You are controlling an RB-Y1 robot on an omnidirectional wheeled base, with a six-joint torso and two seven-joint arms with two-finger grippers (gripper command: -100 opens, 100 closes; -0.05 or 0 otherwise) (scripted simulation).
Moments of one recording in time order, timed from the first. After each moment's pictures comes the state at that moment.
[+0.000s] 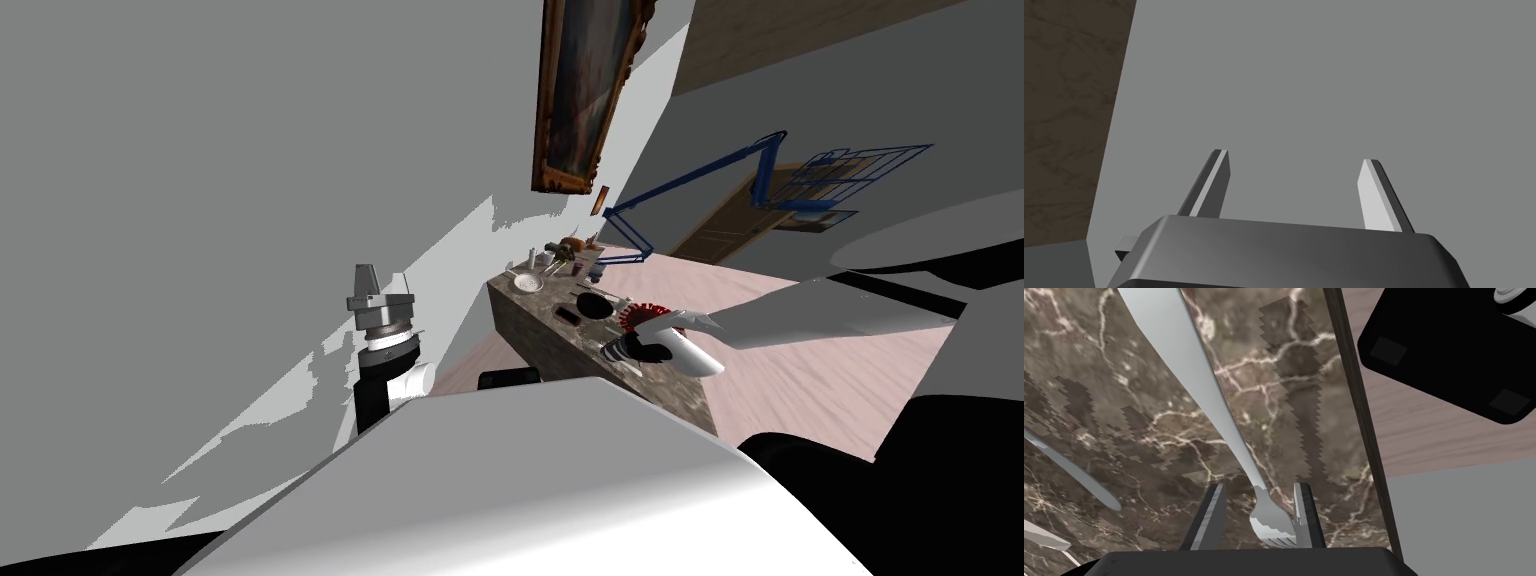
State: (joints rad) left arm 0.51 -0.01 0.01 -2.40 -0.07 -0.48 -0.01; right arm 1.29 -2.36 -0.13 -2.12 -0.25 0.36 0.05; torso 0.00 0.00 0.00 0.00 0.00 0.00
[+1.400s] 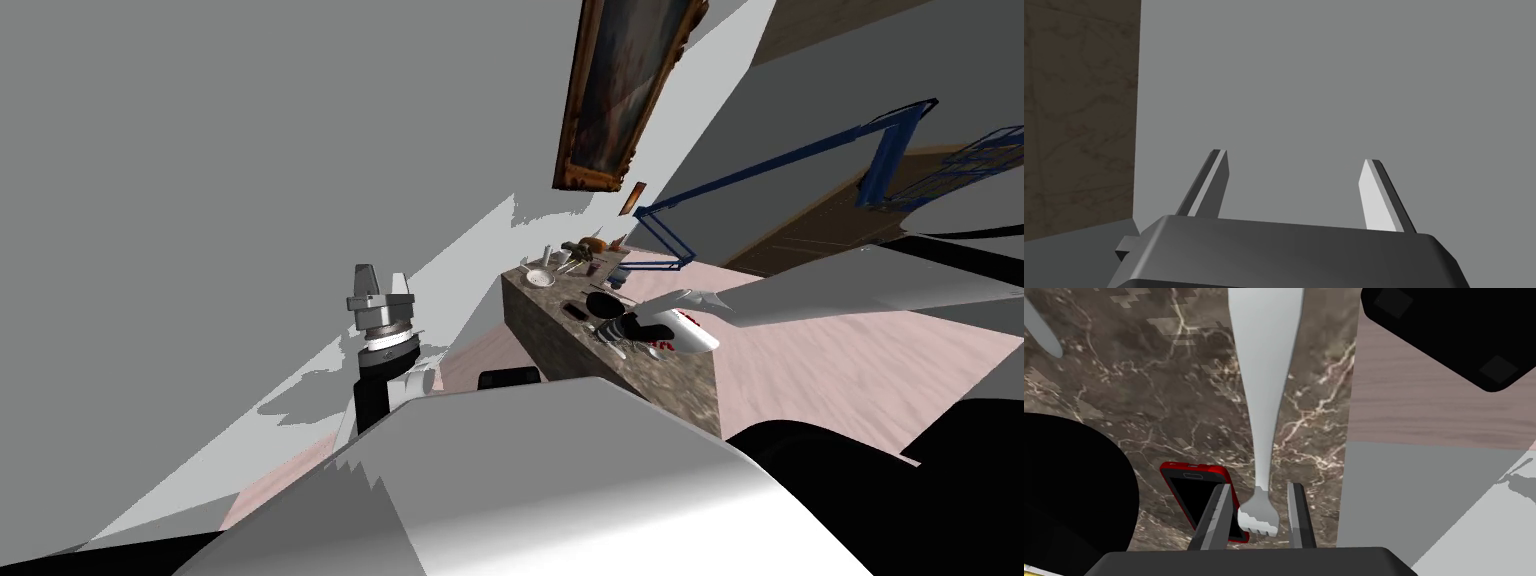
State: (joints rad) left arm 0.51 -0.01 0.01 -2.40 -0.07 -0.48 -0.01; right arm 1.01 -2.39 0.00 -2.13 -0.22 0.24 0.07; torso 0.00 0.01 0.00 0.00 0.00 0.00
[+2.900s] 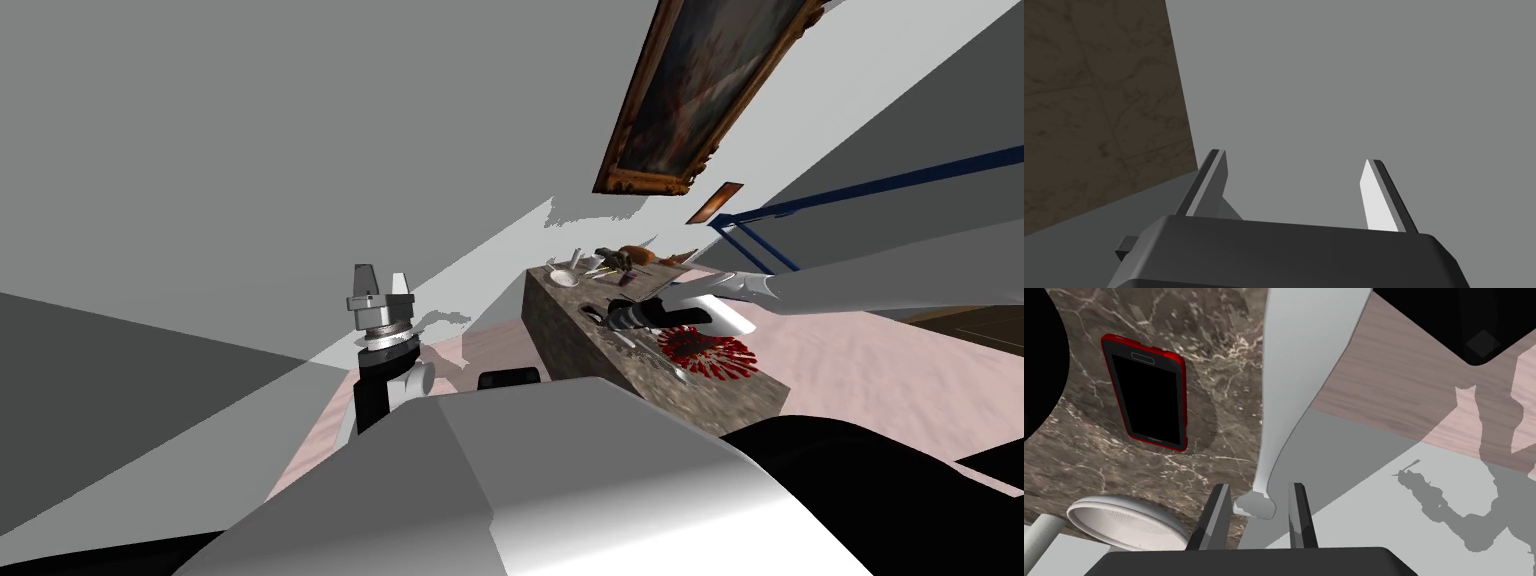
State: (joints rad) left arm 0.51 -0.01 0.02 -2.40 -0.07 -0.48 -0.01; right arm 0.74 -2.34 0.23 -1.96 -0.16 -0.11 0.10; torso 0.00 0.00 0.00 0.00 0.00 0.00
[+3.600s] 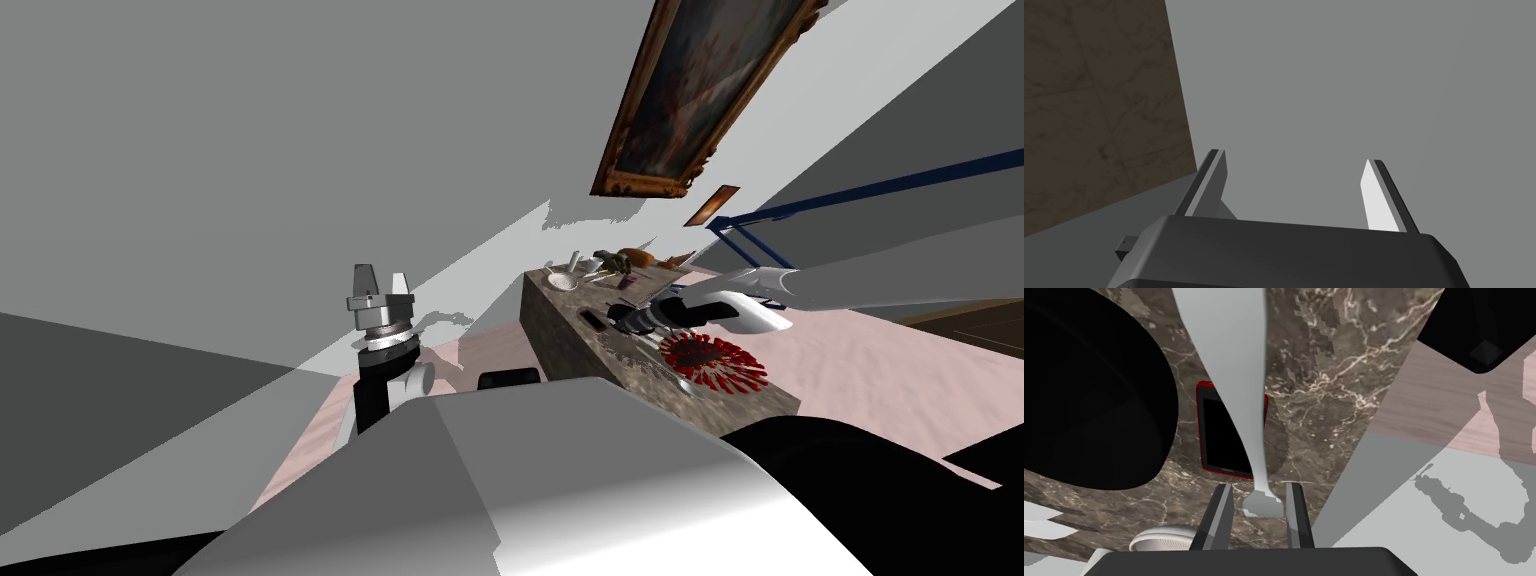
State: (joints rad) left arm 0.51 -0.01 0.02 -2.40 -0.07 -0.48 -0.01; right arm 0.78 -2.38 0.32 -1.78 -0.23 -0.30 0.11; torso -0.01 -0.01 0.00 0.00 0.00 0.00
